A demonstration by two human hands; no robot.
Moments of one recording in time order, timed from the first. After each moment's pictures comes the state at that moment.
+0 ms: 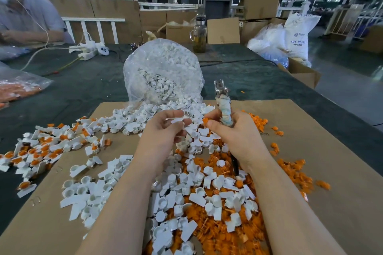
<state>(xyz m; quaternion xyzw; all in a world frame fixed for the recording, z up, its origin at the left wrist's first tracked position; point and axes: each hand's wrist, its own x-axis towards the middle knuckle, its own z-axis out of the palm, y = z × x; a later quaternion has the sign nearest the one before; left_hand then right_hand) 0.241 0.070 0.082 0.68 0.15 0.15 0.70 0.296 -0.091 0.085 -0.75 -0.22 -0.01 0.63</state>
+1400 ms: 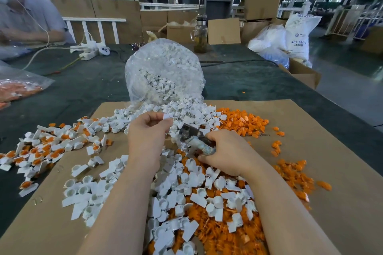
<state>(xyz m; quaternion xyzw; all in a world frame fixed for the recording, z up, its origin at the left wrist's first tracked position) 0.242 0.079 0.081 0.64 0.26 0.27 0.67 0.296 -0.087 0.075 -0.93 -0.31 0.05 0.20</state>
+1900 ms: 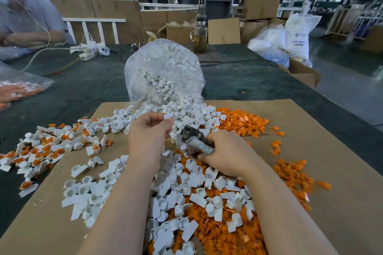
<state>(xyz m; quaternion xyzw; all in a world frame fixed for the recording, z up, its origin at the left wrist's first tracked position) 0.241 0.077 0.081 0.63 0.25 0.27 0.68 0.301 -0.084 0.069 -0.94 -0.29 0.05 0.17</state>
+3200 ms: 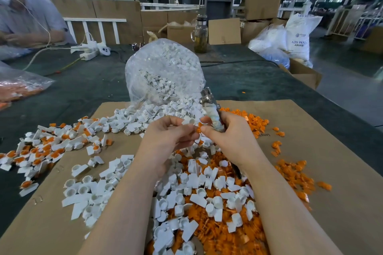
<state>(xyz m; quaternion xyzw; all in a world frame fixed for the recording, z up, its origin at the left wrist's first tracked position) 0.234 0.064 0.090 0.60 0.14 0.10 0.78 0.296 -0.085 0.079 -0.82 -0.22 -0.04 0.53</state>
